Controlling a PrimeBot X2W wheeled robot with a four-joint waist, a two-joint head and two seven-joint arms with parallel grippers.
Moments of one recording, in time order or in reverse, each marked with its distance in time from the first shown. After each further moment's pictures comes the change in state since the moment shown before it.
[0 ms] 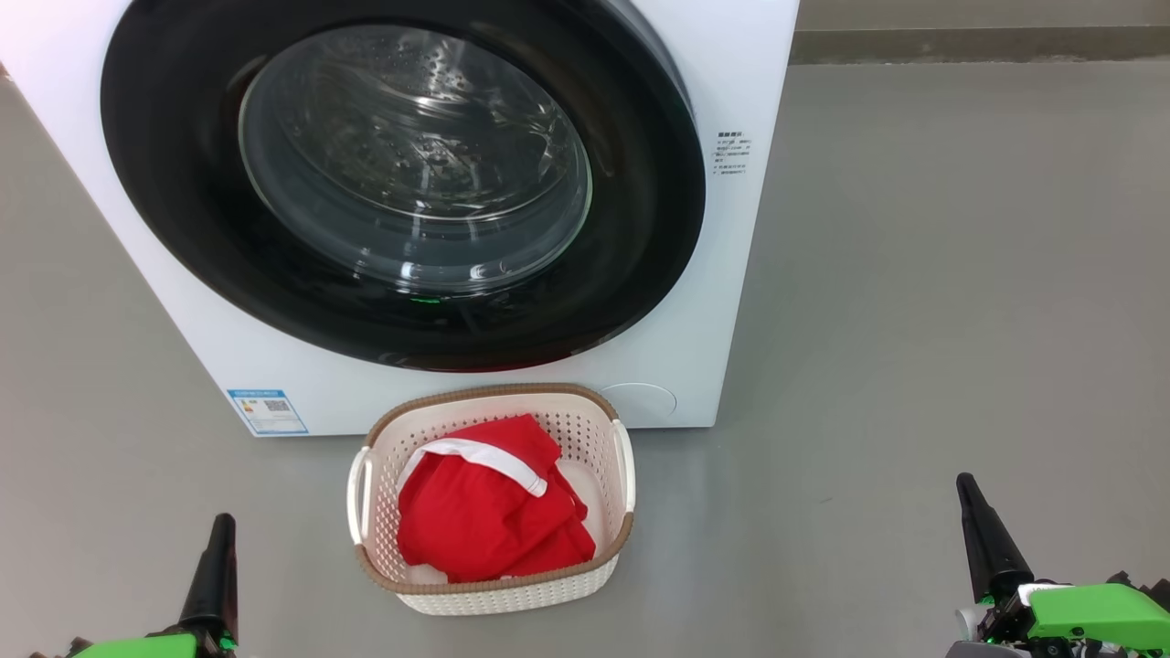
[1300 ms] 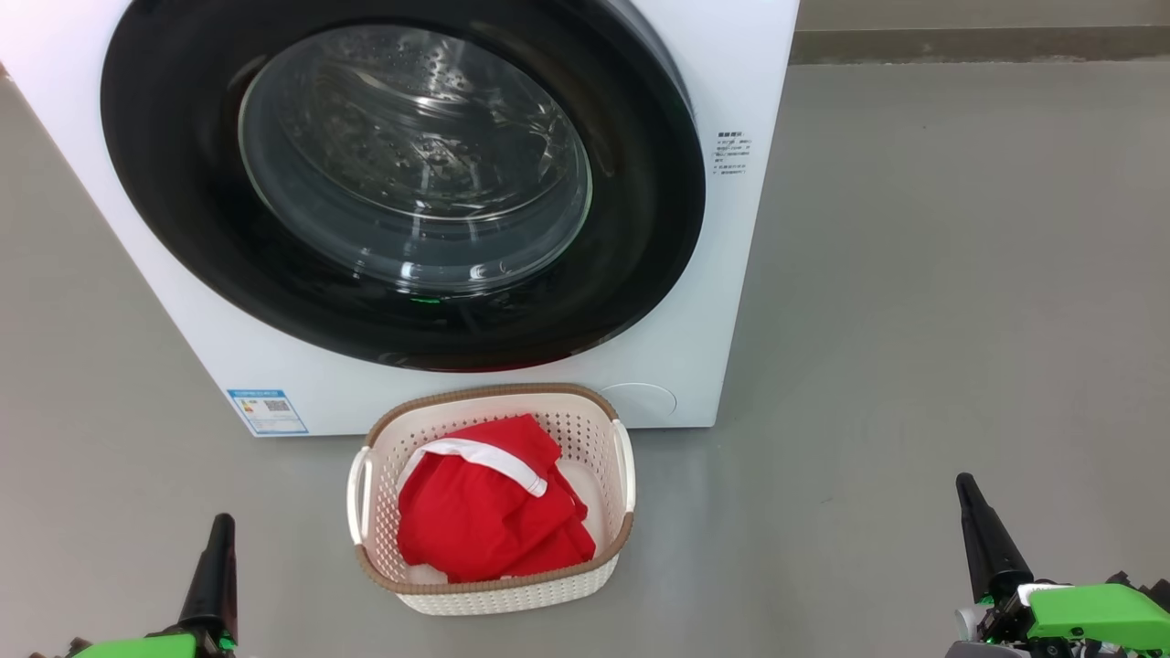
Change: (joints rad) left arm 0.000 0.000 0.002 0.000 0.000 0.000 0.000; right arm 0.000 0.002 -0.001 0.000 0.000 0.000 0.000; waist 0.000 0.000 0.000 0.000
